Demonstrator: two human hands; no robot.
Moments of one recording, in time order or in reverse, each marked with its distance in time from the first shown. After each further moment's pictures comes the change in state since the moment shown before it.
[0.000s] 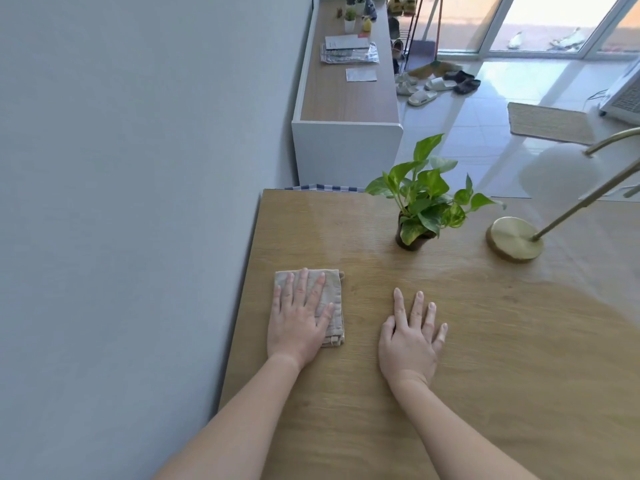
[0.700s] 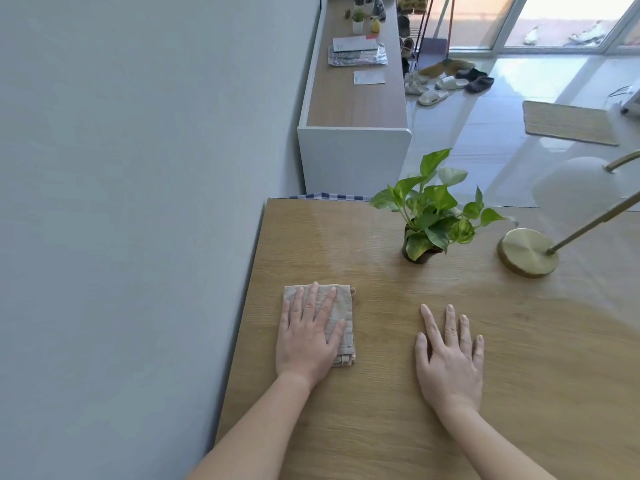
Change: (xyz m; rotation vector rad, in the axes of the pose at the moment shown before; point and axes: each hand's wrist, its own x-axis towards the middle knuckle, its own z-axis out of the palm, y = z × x) left_hand -0.006 0.015 -0.004 -0.045 0.006 -0.024; right_hand 0.010 0.064 -0.019 -0.111 0.064 -0.119
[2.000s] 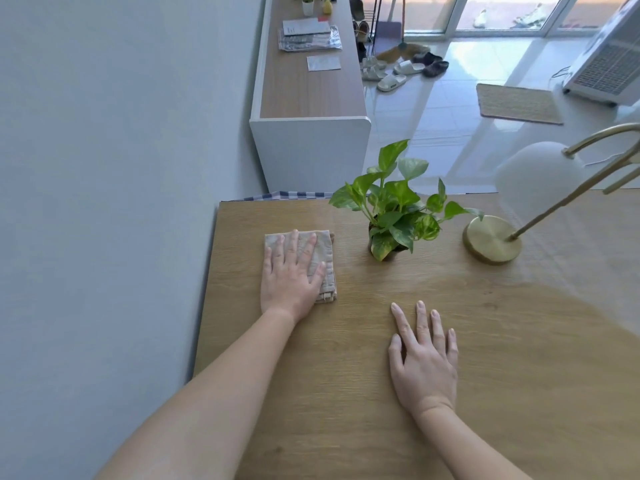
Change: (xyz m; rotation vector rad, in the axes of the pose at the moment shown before) left_hand 0.144 0.026 -0.013 0.014 -0.022 0.054; right_hand 0.011 0.004 0.010 -0.019 0.066 0.037
